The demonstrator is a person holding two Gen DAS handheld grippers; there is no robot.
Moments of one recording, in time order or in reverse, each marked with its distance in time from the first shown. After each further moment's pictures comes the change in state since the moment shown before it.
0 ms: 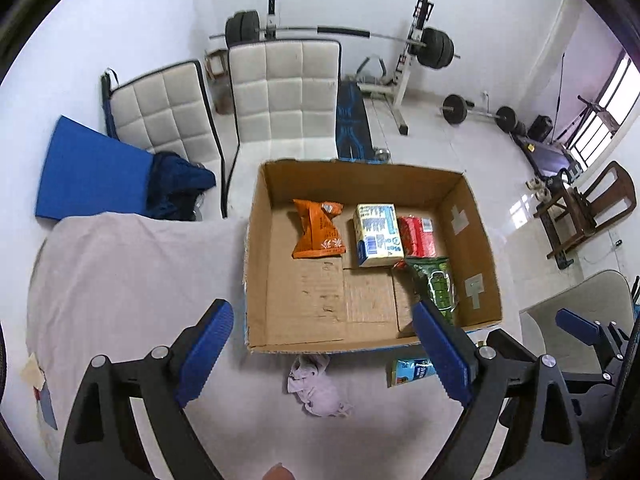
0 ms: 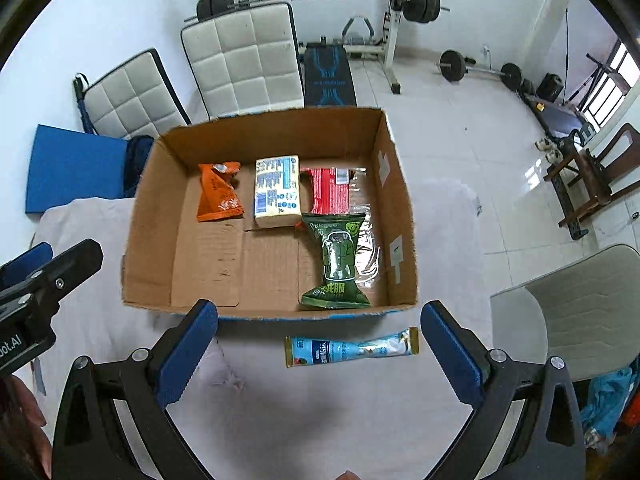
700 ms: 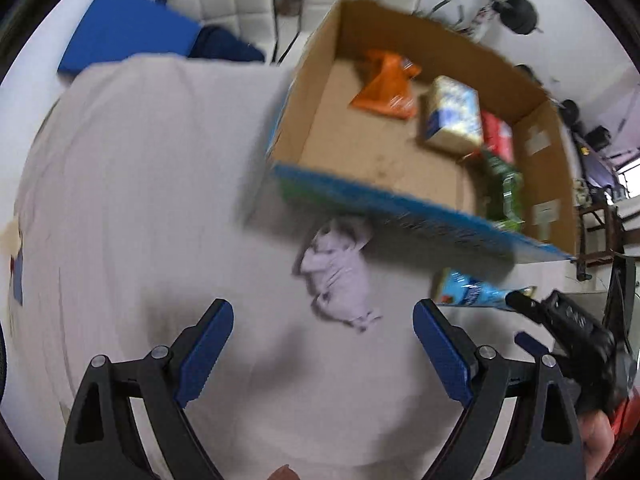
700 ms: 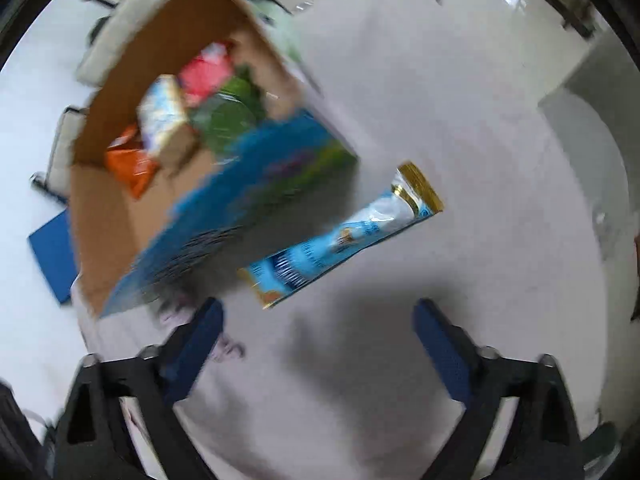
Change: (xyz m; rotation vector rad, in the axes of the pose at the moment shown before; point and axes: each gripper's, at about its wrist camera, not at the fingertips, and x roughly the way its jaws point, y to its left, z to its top) left arm 0.092 0.027 -0.116 -0.265 0.302 0.101; right arm 0.155 -0.108 -0.103 0.578 0.345 0.224
